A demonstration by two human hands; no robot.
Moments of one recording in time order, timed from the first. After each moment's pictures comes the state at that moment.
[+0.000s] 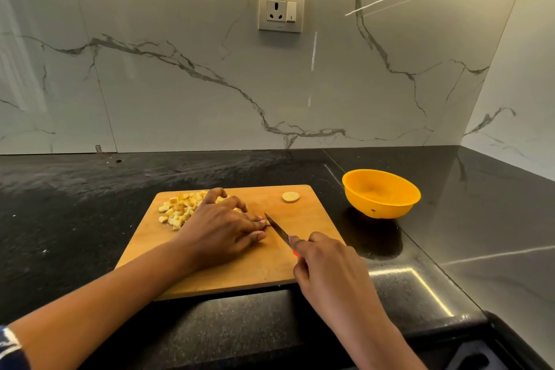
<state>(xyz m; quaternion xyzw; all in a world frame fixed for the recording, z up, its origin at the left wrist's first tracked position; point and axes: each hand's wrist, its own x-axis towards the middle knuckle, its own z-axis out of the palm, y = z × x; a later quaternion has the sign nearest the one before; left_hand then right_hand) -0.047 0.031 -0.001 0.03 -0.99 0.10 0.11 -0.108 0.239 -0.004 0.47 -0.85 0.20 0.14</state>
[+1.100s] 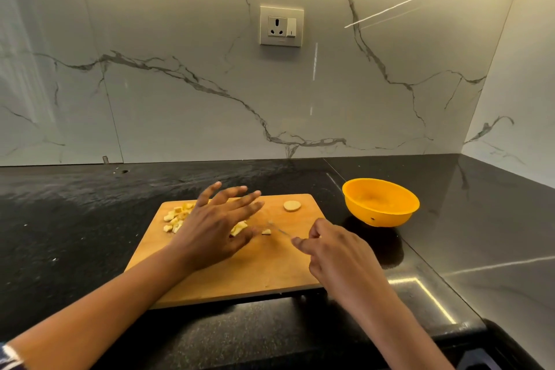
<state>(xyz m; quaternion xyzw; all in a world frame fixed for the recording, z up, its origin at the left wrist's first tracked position) -0.041 0.022 -0.002 0.02 -0.96 0.12 0.25 -0.129 0.245 0.015 0.52 -0.83 0.13 0.15</state>
